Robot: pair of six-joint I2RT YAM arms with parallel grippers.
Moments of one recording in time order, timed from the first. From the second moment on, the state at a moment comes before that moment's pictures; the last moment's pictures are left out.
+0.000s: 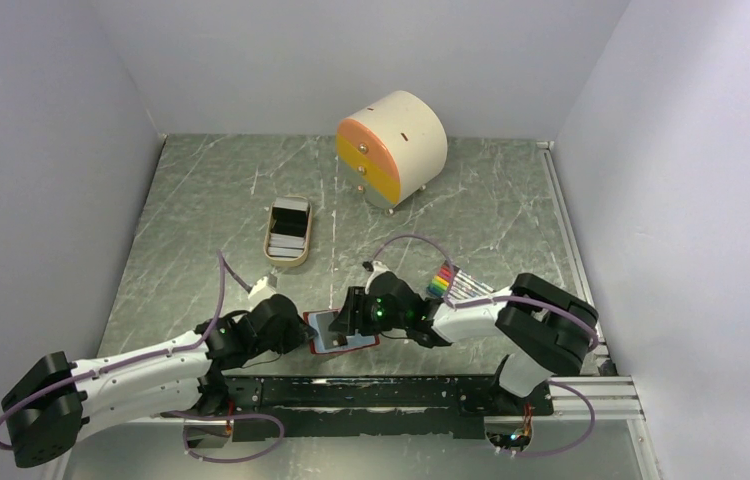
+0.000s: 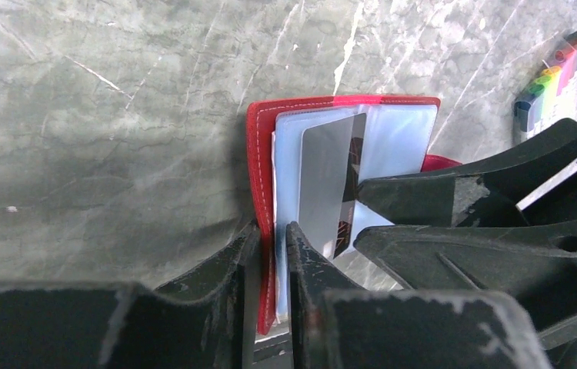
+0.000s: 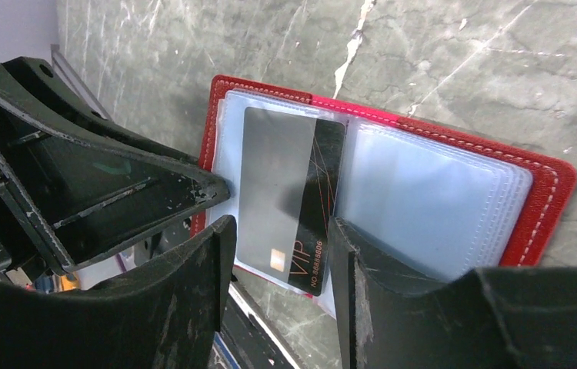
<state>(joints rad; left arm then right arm) -0.98 0.85 0.28 -0.28 -0.25 -1.38 1.03 1.57 0.52 0.46 -0.12 0.92</state>
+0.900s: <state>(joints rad) -0.98 0.88 0.26 -0.21 -0.23 -1.37 1.04 1.67 0.51 0.64 -0.21 0.96</state>
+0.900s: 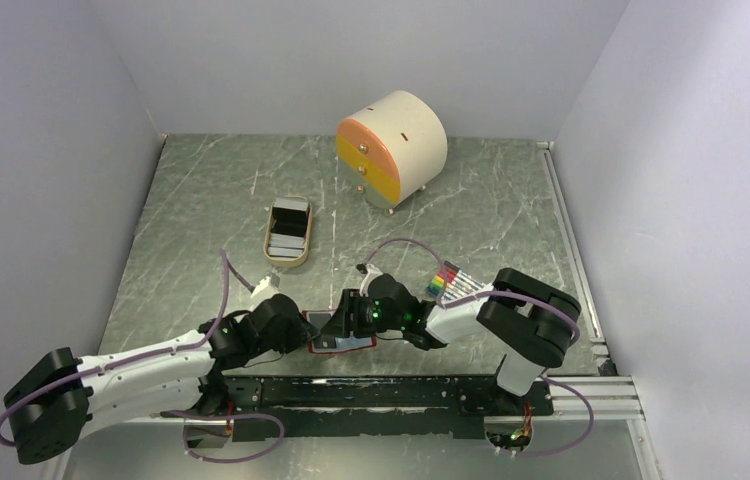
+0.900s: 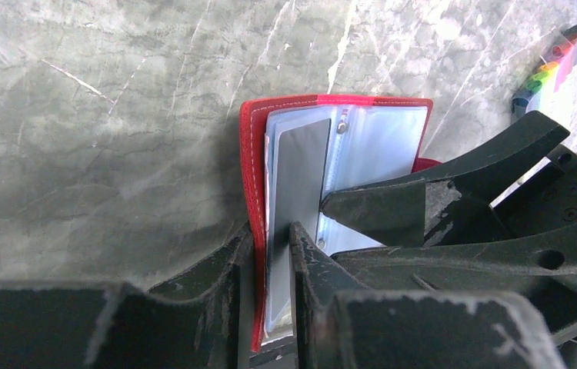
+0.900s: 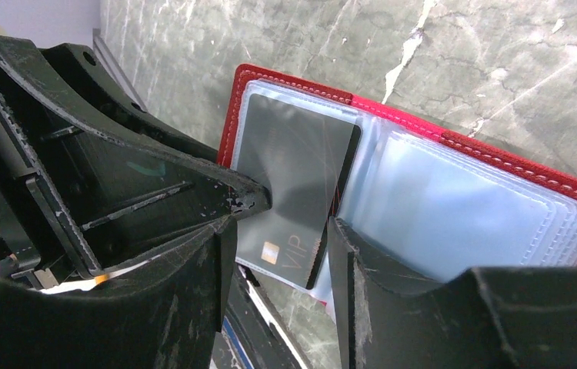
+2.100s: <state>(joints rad) -0.98 1.09 0.61 -0.42 -0.23 -1.21 1.02 1.40 0.57 0.11 0.19 0.74</state>
